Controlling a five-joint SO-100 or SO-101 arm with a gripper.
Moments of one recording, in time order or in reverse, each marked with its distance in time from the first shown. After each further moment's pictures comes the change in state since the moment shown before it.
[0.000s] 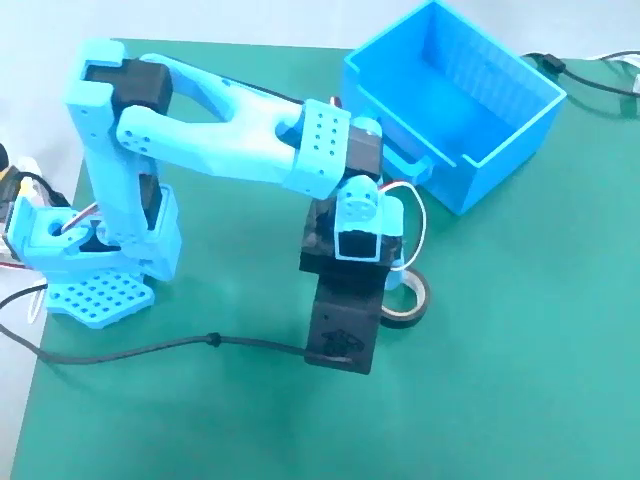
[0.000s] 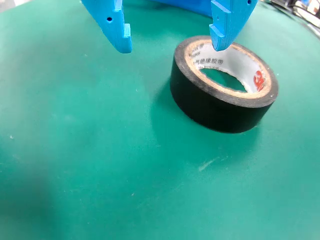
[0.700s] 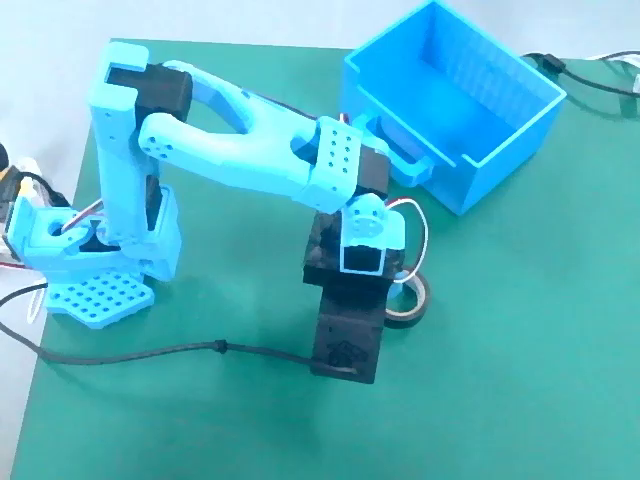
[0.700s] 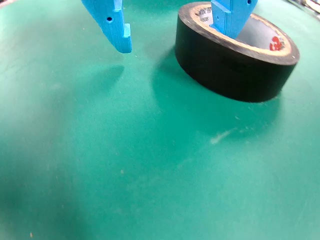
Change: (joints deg) arm 0.7 -5.2 0.0 -3.4 -2.0
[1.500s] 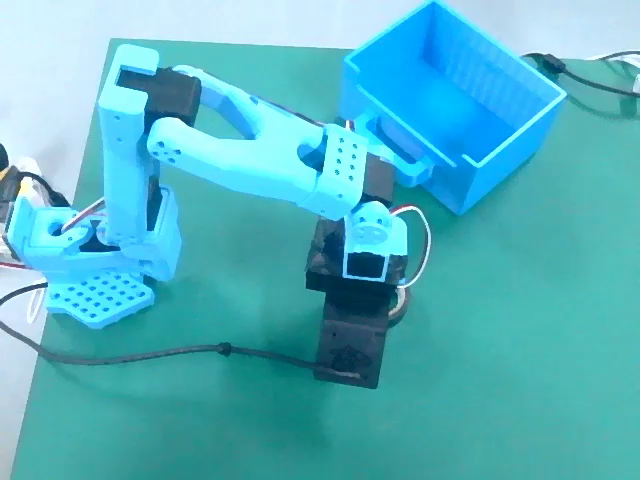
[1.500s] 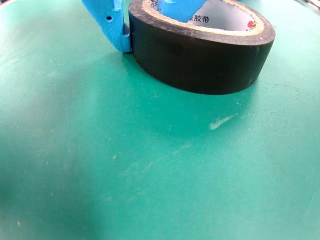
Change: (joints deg) arm 0.4 -2.7 -1.5 -0.2 -1.8
